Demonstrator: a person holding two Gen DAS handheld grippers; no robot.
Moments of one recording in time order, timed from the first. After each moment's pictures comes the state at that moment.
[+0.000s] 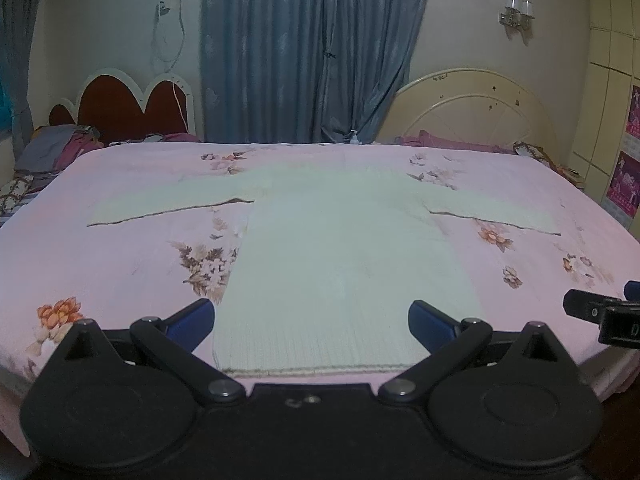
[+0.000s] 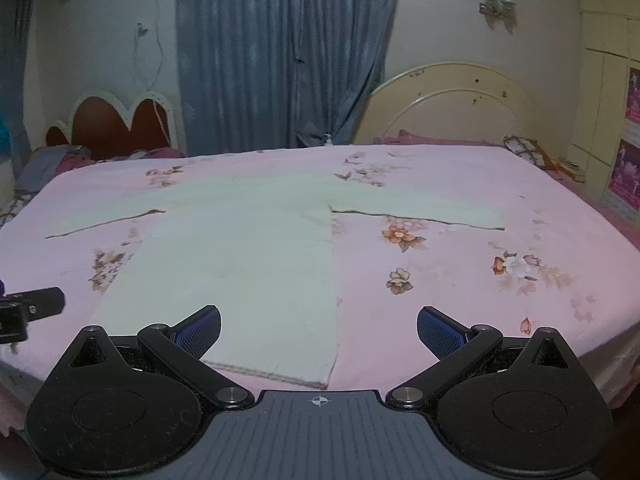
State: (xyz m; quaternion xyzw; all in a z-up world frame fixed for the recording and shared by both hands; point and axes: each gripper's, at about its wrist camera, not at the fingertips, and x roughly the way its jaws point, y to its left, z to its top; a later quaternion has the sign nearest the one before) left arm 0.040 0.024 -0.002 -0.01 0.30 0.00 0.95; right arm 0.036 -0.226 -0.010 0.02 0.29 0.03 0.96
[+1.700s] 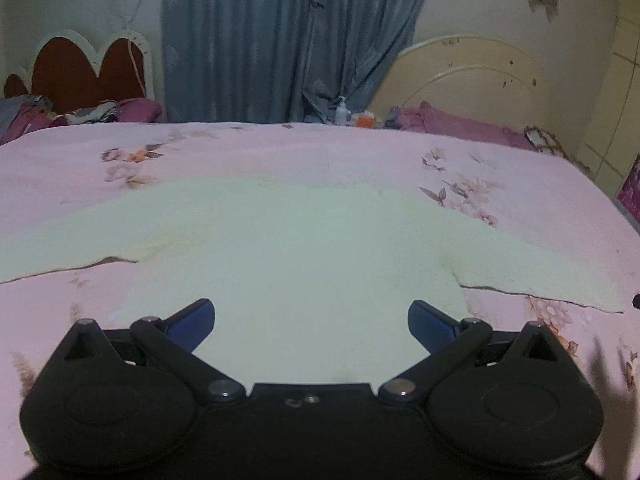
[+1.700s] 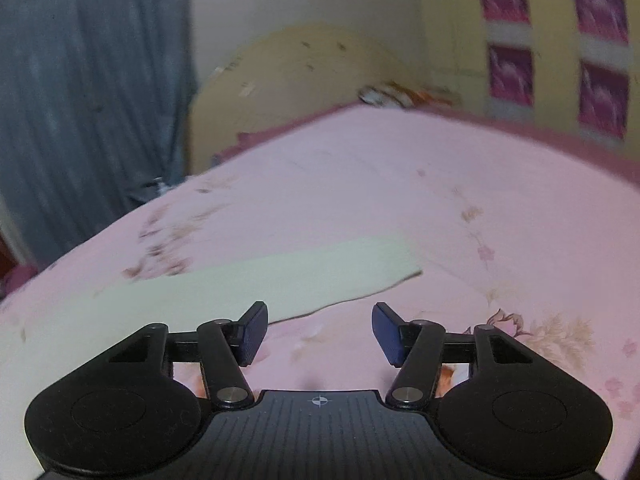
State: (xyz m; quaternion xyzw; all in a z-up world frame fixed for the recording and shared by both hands) left arm 0.363 -0.032 -0.056 -0.03 0.37 -0.02 0.93; right arm 0.353 -0.472 -0.089 0.21 0.29 -0.18 0.92
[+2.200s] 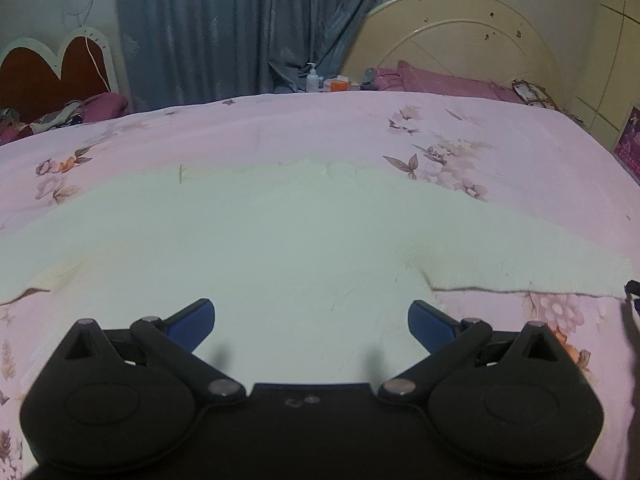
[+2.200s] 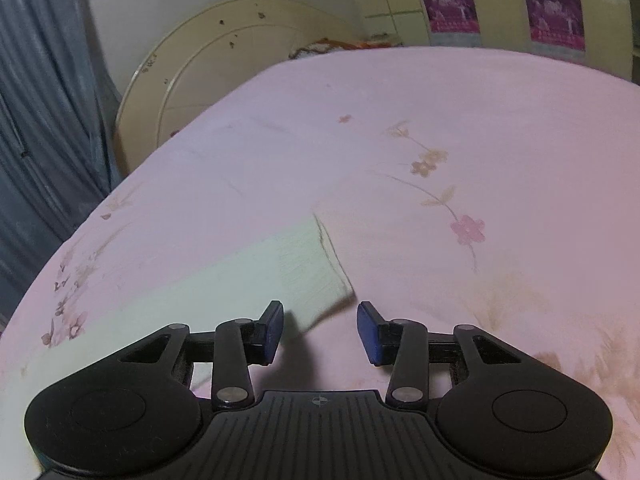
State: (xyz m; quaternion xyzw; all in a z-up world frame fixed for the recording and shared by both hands) left arm 0.427 -0.102 -0.088 0.01 0.41 -0.04 0.91; right arm 0.402 -0.565 -0.159 0.30 0.30 -0.22 0.88
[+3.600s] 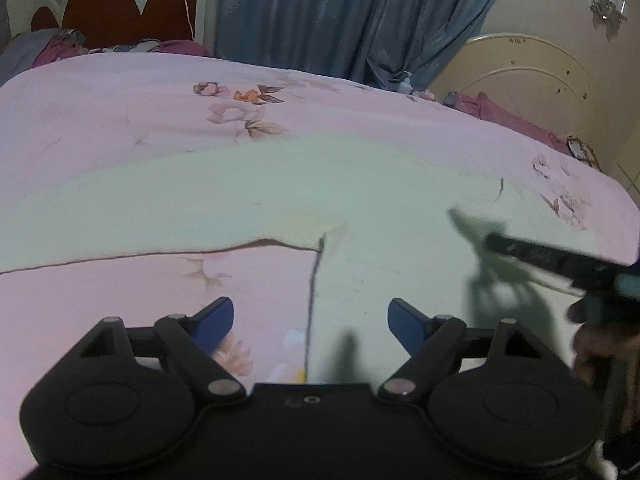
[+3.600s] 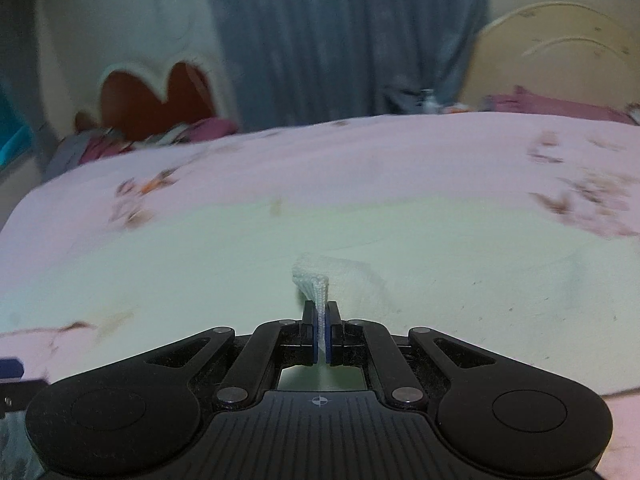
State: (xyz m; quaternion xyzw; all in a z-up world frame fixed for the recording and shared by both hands) left arm 0.411 0.161 -0.104 -0.10 0.42 0.01 0.90; right arm 0.490 -0.089 -0.120 0.06 0.37 0.18 0.91
